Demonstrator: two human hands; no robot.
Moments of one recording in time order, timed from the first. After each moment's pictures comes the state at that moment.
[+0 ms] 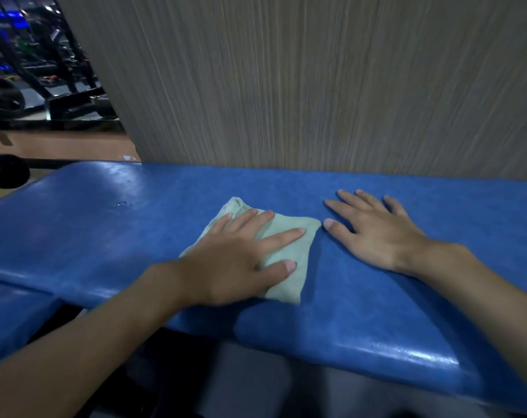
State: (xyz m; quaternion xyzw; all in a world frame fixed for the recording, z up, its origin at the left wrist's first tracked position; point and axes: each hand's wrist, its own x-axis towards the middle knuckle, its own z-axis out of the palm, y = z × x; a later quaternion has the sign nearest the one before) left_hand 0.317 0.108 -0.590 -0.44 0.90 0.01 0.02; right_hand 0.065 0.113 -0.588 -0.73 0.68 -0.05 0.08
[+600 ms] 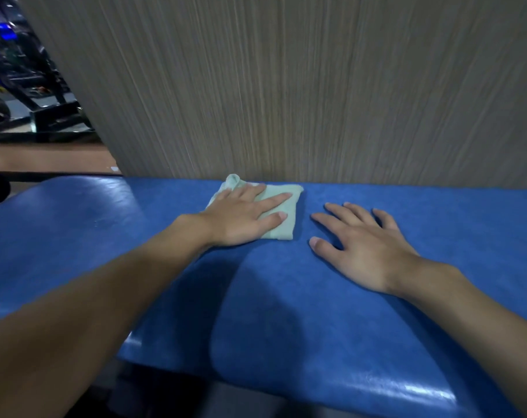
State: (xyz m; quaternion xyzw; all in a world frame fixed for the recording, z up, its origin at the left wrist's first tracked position) left_hand 0.279 -0.010 -0.592 -0.47 0.88 0.00 0.03; right_hand 0.064 0.112 -0.593 -0.73 0.68 -0.06 0.07
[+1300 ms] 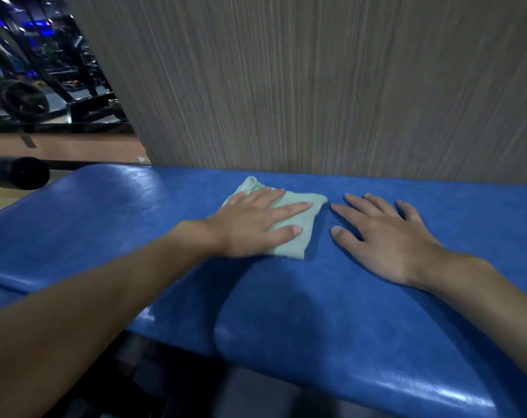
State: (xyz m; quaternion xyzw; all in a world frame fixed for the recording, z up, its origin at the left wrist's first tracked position) left_hand 0.307 0.024 -0.591 -0.45 0.89 0.02 0.04; right_hand 0.073 0.102 -0.592 -0.73 0.67 -0.04 0.06
